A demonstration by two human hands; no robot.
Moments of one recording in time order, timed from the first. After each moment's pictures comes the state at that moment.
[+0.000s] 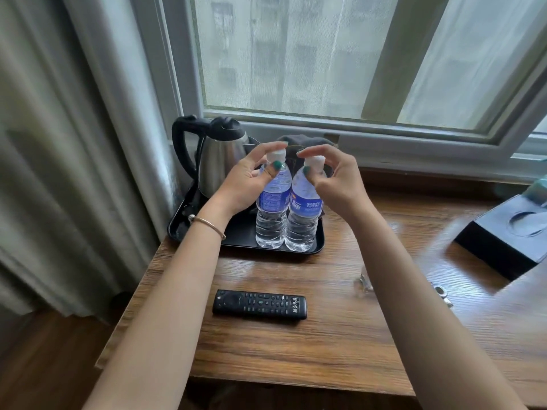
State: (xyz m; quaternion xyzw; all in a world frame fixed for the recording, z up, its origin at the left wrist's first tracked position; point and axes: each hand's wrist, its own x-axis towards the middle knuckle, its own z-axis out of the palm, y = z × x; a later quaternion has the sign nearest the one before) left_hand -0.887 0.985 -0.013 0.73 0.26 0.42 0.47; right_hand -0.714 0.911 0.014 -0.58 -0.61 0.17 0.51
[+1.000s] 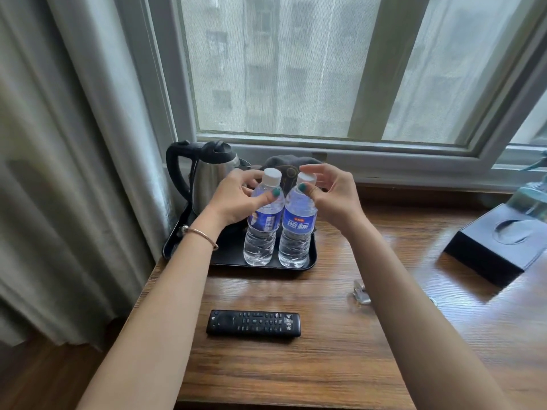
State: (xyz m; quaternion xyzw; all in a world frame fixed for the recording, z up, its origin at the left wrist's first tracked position) left_hand -0.887 0.994 -0.004 0.77 0.38 0.38 0.36; right_hand -0.696 0.913 0.014 -0.60 -0.57 0.18 0.54
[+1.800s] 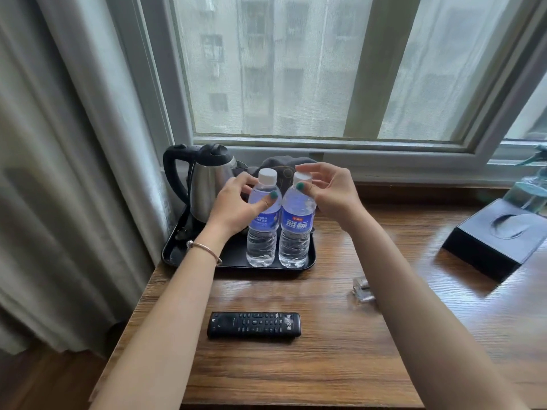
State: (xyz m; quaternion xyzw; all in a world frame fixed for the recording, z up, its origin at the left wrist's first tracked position) left_hand -0.883 0.987 -0.020 0.77 0.41 0.40 0.30; right_hand -0.692 0.914 0.020 -0.59 -0.55 0.23 0.54
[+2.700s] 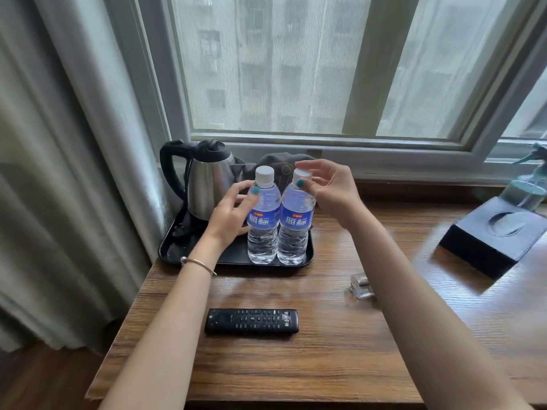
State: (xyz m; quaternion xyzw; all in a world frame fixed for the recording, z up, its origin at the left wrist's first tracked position) left_hand -0.890 0.975 -0.045 0.64 0.38 0.42 0.52; right_hand -0.692 0.910 0.021 -0.56 -0.55 0.26 0.56
